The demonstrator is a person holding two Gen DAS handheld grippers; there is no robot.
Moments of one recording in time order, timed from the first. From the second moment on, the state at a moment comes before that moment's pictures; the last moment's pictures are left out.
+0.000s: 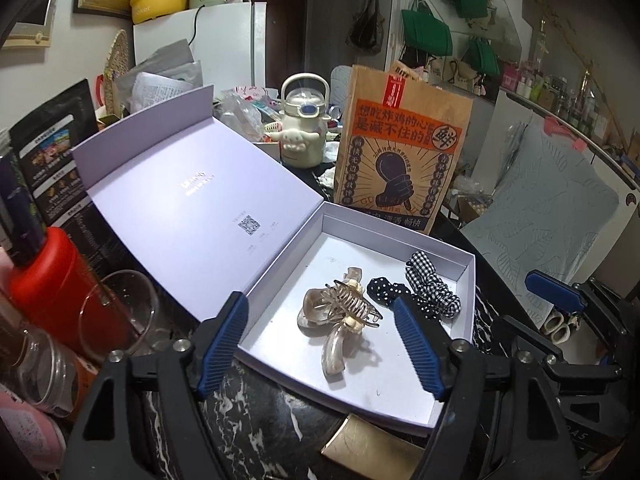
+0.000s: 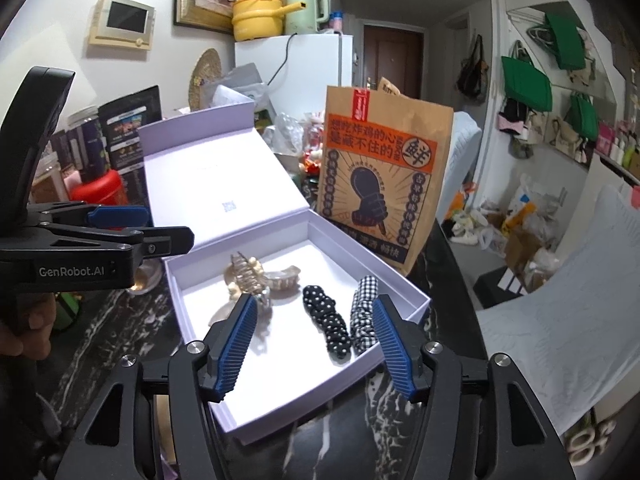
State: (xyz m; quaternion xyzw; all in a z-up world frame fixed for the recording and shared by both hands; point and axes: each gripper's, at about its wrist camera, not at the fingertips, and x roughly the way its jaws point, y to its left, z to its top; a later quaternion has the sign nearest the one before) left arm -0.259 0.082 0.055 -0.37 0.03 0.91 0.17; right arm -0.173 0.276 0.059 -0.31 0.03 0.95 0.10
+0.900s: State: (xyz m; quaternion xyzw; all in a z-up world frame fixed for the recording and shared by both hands) left arm -0.179 0.051 0.080 -0.33 0.02 0.93 0.16; right arm -0.112 0.239 0.080 -0.28 0.03 0.96 0.09
